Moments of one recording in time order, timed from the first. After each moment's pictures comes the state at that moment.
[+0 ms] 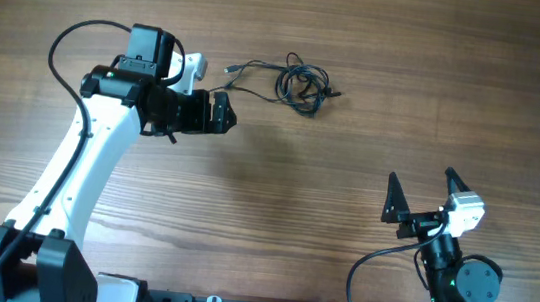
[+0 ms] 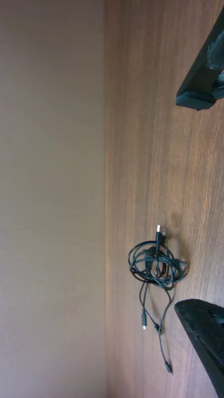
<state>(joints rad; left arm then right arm) -0.12 1.54 1.20 -0.91 0.40 -0.20 0.03 0.02 0.01 0.01 -0.17 0.09</state>
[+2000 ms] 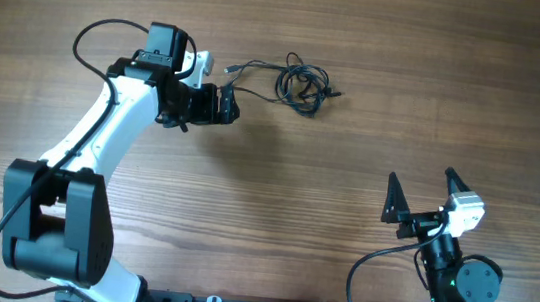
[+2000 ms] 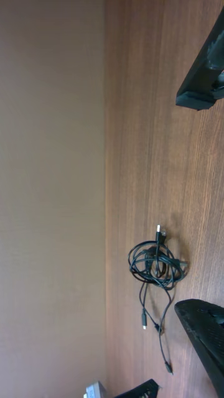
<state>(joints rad) -0.12 1.74 1.20 -0.74 0.36 -0.21 0.03 0.02 0.01 0.01 -0.17 0.09</state>
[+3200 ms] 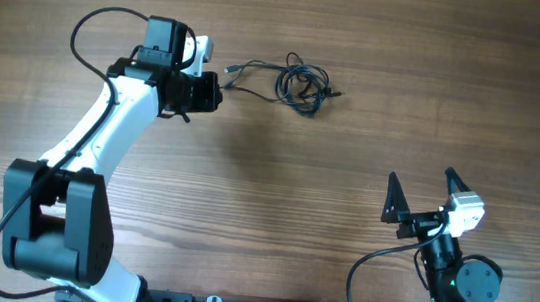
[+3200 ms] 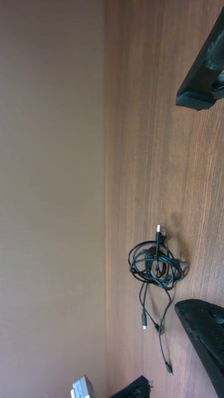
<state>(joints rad) -0.12 1.74 1.20 -0.60 0.33 -0.21 0.03 0.02 0.01 0.01 -0.17 0.09</state>
